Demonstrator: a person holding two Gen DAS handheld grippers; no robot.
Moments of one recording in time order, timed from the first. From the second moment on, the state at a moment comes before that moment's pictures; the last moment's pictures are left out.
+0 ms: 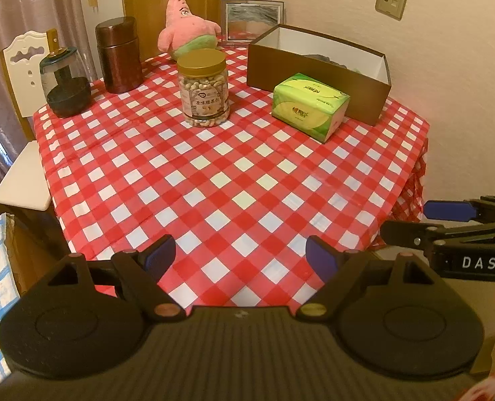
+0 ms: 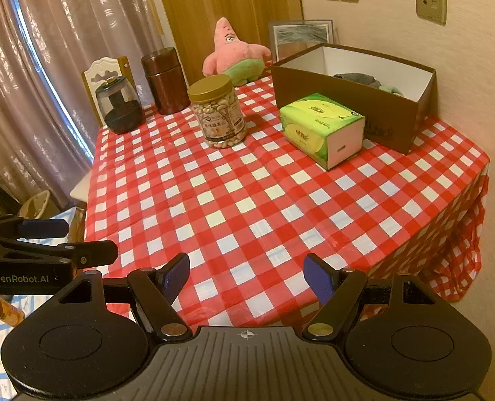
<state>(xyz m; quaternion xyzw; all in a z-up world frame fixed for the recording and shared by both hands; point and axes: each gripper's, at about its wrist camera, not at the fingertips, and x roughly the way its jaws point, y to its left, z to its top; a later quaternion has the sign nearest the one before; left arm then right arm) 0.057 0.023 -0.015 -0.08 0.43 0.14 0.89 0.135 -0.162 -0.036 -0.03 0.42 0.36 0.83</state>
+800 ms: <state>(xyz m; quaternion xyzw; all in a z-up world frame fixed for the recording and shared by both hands) 0.058 0.021 -0.015 -0.08 0.43 0.14 0.89 0.135 -0.163 -0.035 -0.03 0.42 0.36 0.83</state>
